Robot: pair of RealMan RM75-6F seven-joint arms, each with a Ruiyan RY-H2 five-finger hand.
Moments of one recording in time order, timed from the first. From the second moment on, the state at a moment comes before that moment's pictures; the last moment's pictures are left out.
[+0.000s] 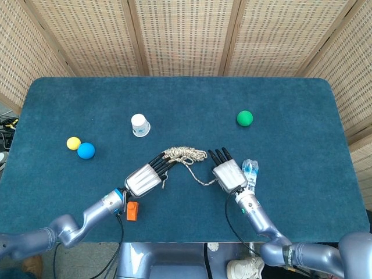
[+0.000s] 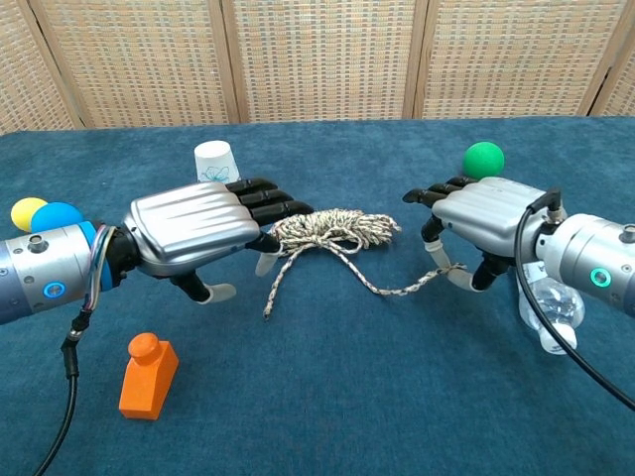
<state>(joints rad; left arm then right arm) -0.76 -1.67 -0.07 -1.20 1.75 0.94 0.36 0.71 -1.65 0.10 -1.42 -1.13 1.03 -0.70</state>
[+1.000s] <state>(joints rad) -0.83 -1.77 -0.03 -1.10 1.66 0.89 0.43 0.71 -1.64 0.11 -1.40 -1.13 1.02 -0.67</state>
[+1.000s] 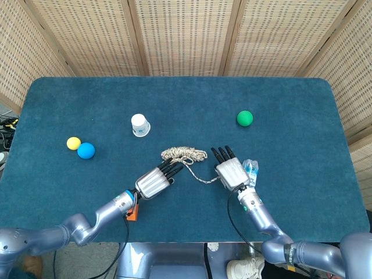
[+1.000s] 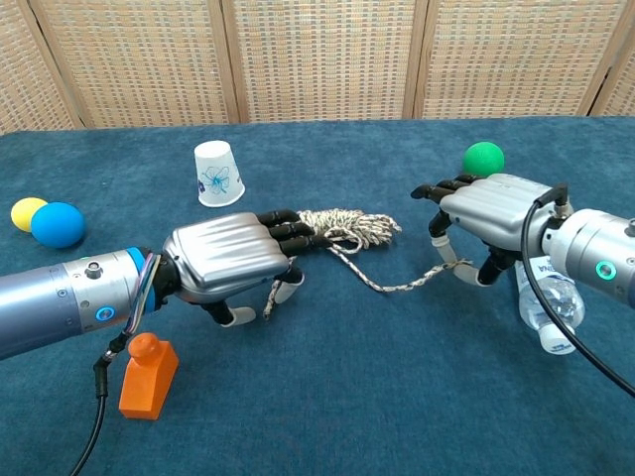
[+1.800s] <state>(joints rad) -0.85 -1.81 -0.01 -1.08 1.63 0.89 0.43 0.70 -1.64 0.11 -1.39 -1.13 1.02 -0.66</state>
